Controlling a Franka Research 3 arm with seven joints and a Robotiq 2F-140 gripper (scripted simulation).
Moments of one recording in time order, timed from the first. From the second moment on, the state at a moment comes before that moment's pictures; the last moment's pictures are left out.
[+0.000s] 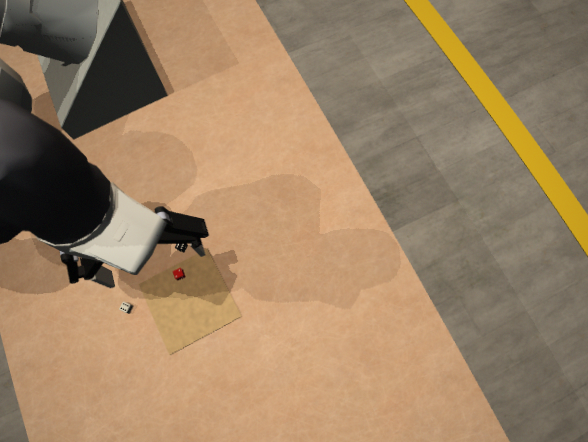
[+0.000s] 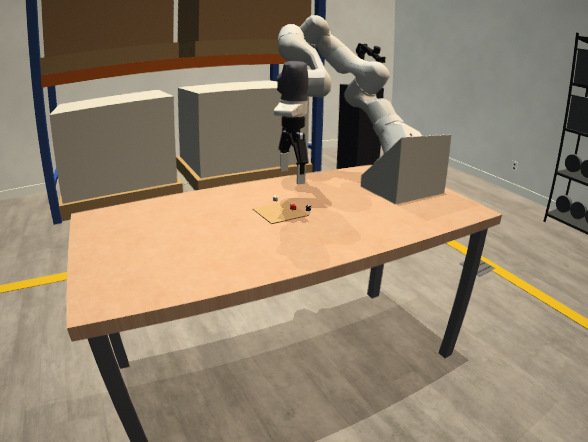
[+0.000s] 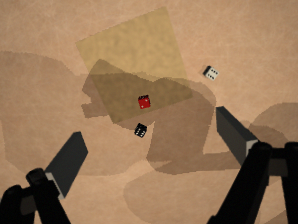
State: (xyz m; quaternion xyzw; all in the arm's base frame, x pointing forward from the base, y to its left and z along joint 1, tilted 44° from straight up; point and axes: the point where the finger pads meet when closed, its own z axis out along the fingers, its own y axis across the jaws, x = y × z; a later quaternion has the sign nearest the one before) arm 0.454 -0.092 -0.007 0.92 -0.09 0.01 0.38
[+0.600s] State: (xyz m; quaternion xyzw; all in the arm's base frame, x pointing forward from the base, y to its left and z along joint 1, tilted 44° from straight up) arm 0.457 -0.144 0.028 0.89 -0.25 0.08 0.37
